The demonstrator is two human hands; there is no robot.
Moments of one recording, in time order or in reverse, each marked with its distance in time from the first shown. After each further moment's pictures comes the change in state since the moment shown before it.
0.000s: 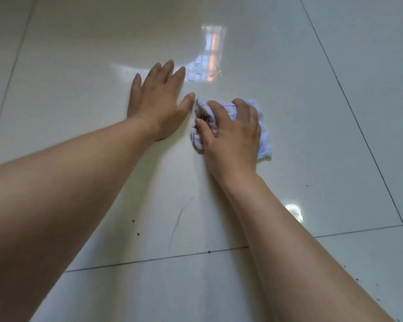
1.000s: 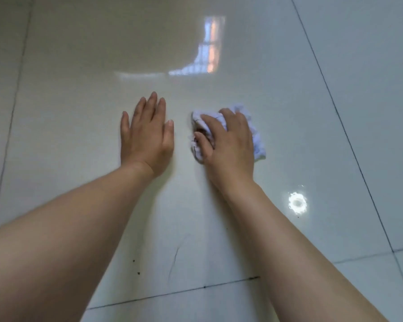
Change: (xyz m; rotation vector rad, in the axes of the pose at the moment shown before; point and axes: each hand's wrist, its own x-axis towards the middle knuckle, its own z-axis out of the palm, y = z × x) left_hand 0.002 -0.002 -0.006 -0.046 -0.005 -0.136; right_hand 0.051 0.003 -0.002 0.046 -0.036 -0.050
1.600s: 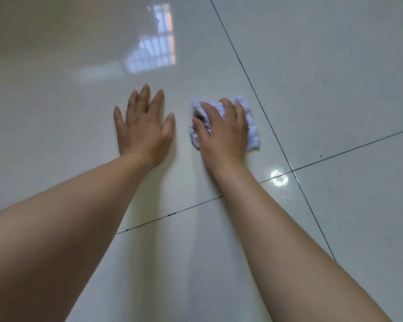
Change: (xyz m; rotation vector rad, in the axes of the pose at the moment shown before) left_hand -0.072 0.130 0.046 0.036 -0.058 0.104; right_hand -0.080 0.103 -0.085 -0.043 0.087 0.242
